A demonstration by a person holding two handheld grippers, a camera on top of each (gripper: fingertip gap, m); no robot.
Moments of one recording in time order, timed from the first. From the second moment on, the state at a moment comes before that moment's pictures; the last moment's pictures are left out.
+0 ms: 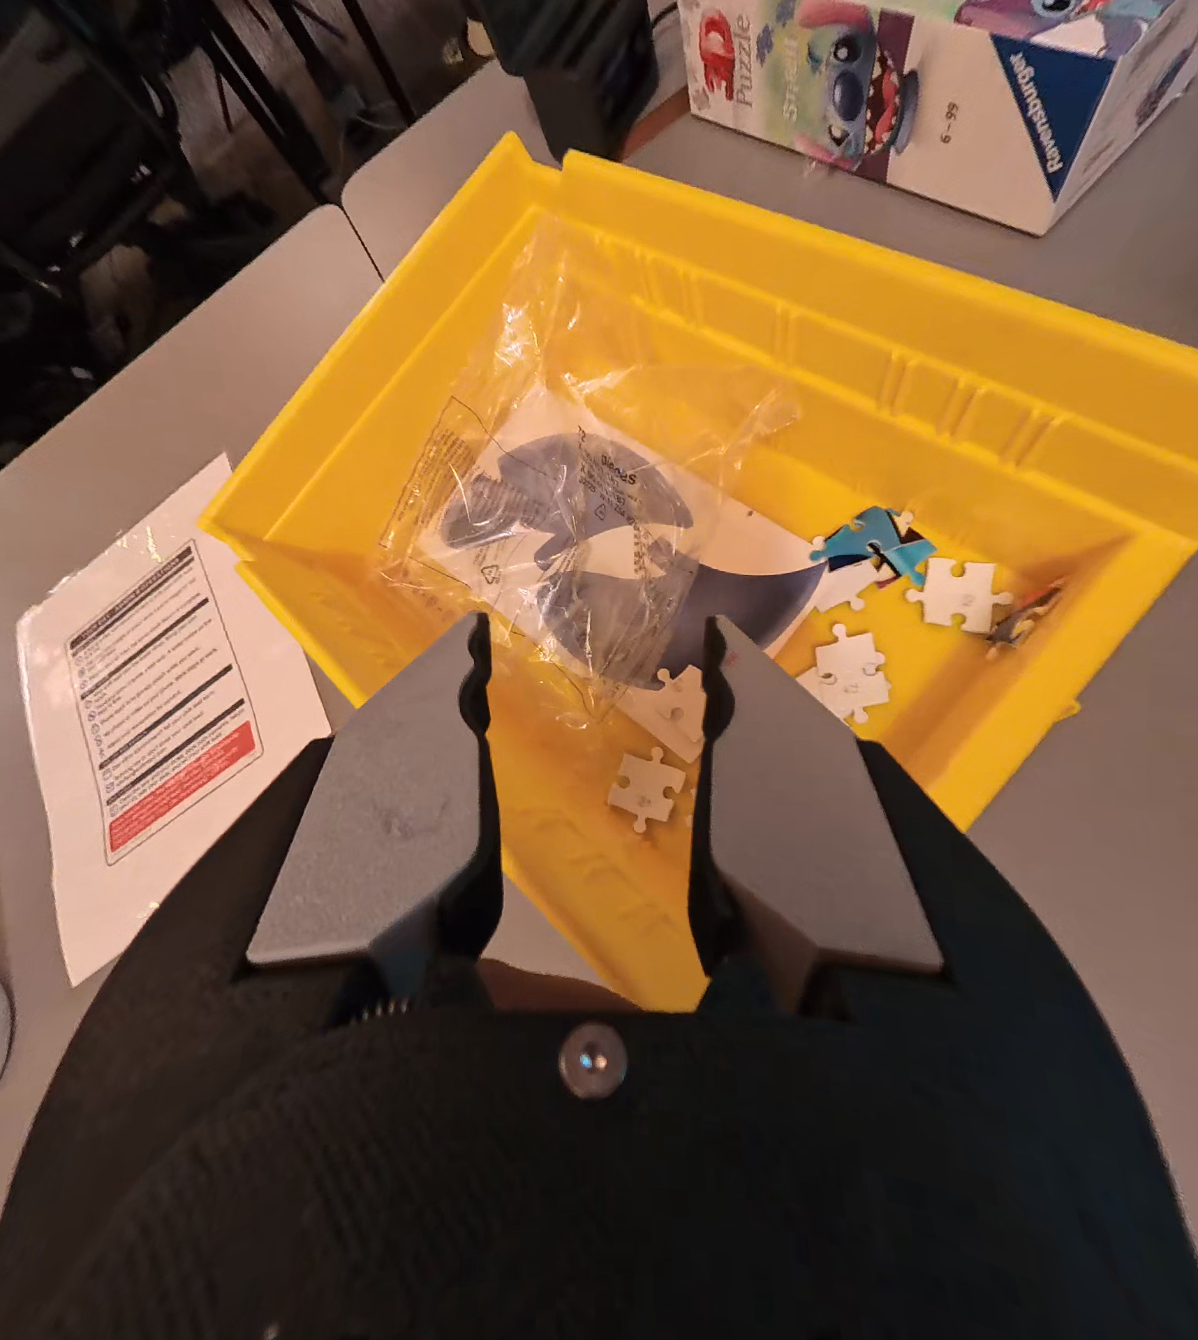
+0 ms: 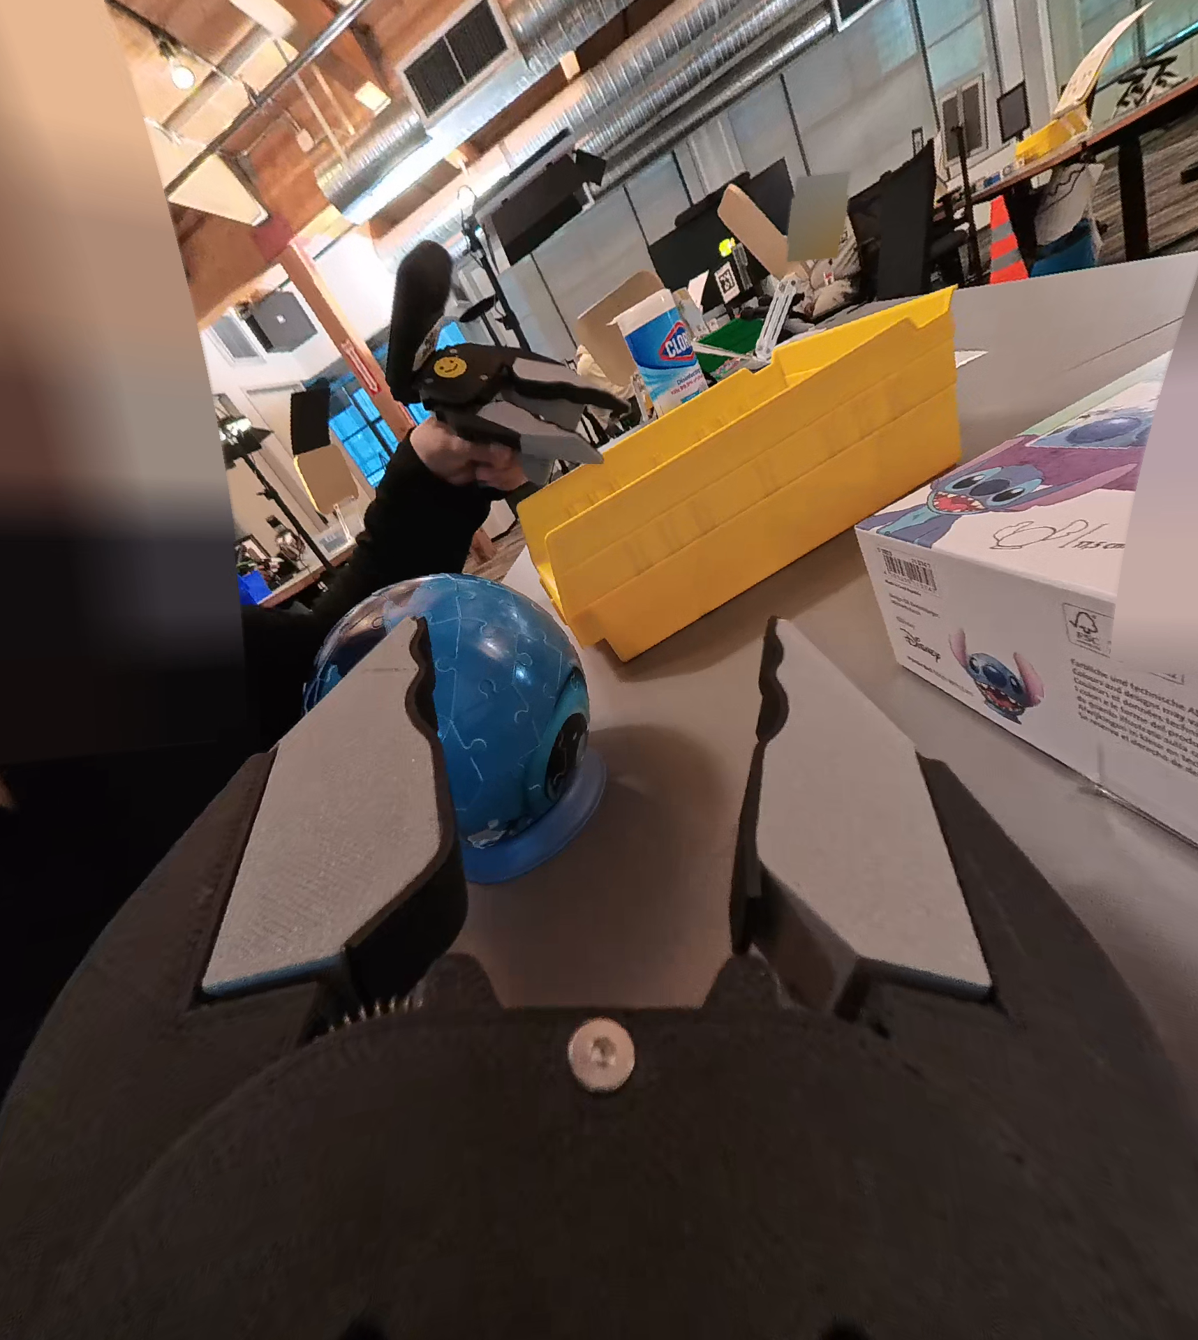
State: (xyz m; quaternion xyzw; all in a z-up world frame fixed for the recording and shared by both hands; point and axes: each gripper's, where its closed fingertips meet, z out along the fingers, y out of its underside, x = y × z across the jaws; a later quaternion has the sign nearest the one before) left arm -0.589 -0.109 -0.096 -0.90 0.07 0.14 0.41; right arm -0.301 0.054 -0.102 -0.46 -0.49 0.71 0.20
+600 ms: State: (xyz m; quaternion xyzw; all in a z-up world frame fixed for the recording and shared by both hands) left arm -0.575 -0.111 -0.127 -0.92 0.13 0.10 0.36; right arm -0.300 0.049 -0.102 -0.46 -0.50 0.71 0.19
